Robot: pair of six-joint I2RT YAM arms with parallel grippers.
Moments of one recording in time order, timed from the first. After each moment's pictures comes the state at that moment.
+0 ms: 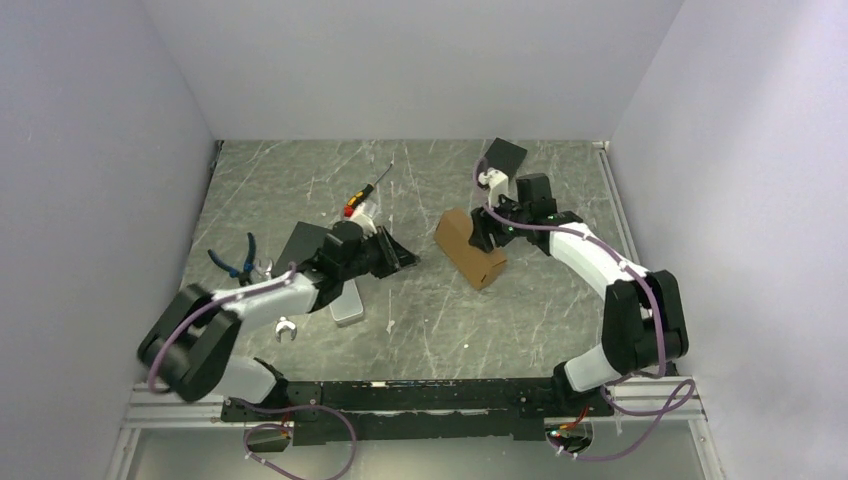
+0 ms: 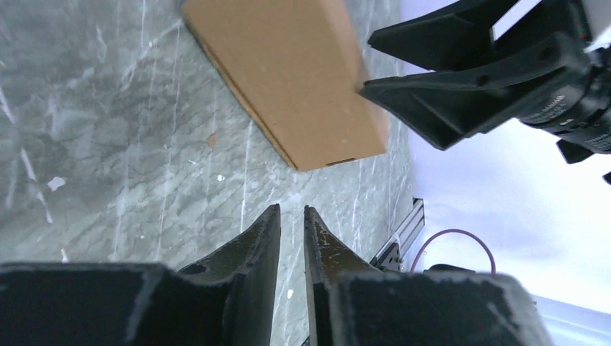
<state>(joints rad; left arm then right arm) -0.63 1.47 0.63 0.42 0.27 -1.00 0.24 1.51 0.96 -0.26 -0.51 -0.20</state>
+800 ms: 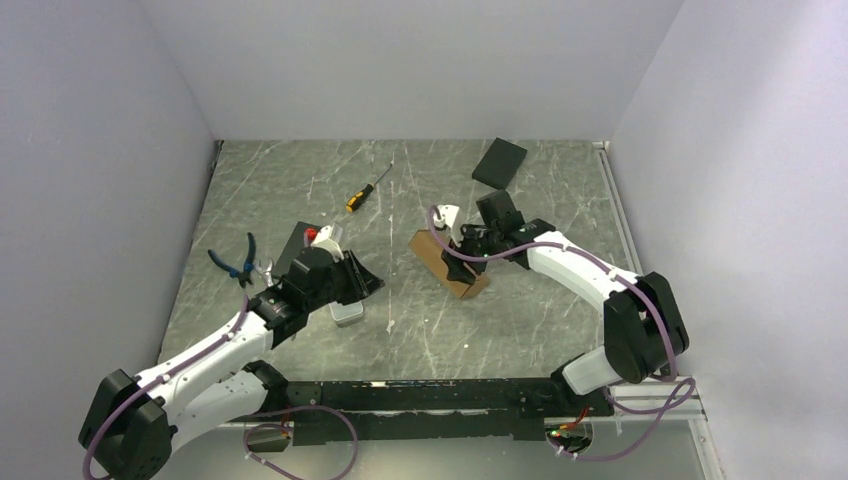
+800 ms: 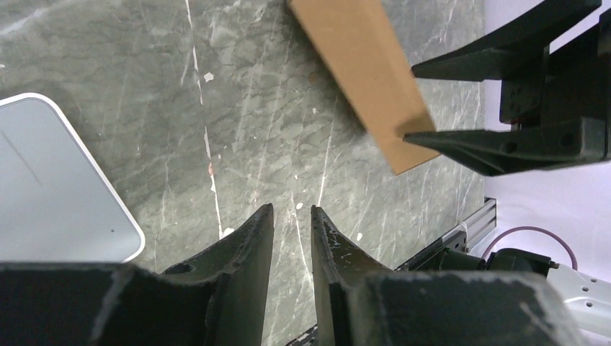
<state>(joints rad) -0.63 0.92 0.49 -0.08 0.07 -0.87 0.51 1.47 0.97 -0.42 -0.50 -0.50</state>
